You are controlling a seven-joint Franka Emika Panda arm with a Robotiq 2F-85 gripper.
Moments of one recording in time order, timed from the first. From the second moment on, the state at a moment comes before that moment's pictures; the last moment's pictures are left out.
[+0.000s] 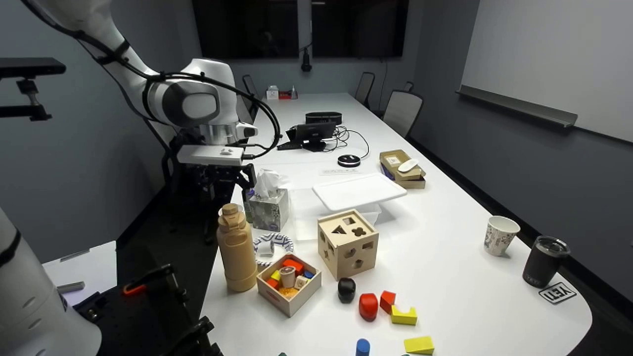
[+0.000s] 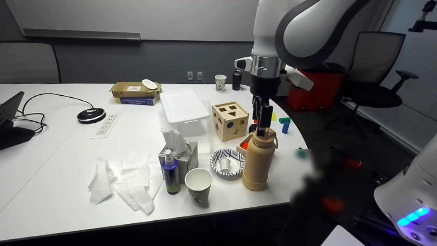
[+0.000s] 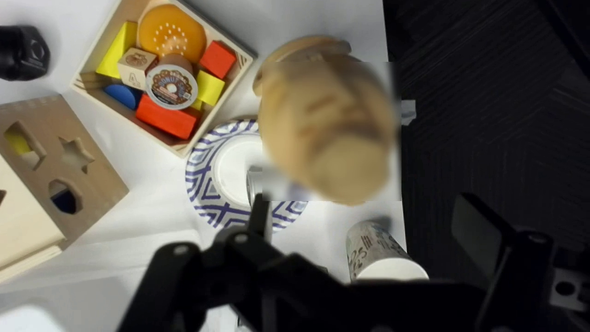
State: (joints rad) arm 0.15 -0.06 0.10 -2.66 0.06 2.58 -0.57
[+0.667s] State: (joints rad) arm 0.18 -0.04 0.12 -2.63 0.11 2.63 -0.59
